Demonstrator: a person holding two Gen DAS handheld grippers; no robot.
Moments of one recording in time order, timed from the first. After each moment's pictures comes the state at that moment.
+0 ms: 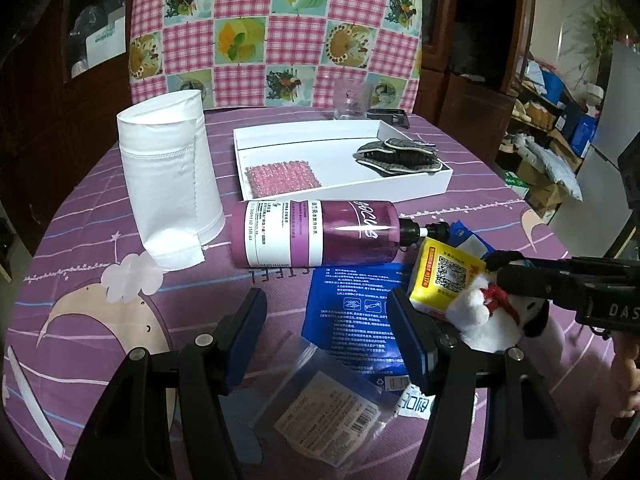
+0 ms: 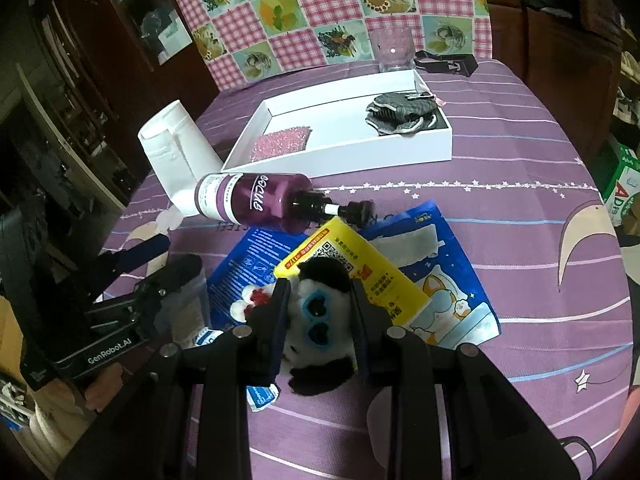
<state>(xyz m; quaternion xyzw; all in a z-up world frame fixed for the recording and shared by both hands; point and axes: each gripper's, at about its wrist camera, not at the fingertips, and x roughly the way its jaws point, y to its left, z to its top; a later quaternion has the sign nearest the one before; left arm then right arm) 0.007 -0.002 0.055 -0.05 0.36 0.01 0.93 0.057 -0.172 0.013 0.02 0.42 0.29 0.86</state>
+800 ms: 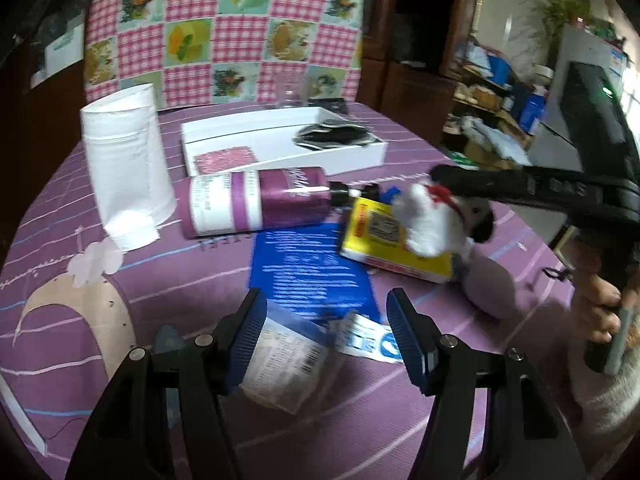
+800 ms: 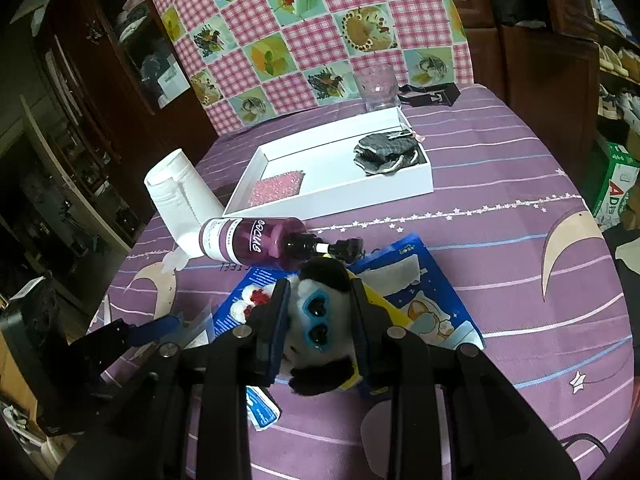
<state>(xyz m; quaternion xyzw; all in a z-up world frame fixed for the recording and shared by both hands) -0.031 -0.024 0.048 -0.03 0.37 -0.10 0.93 0.050 -0.192 0.025 0.07 0.36 0.28 0.89</state>
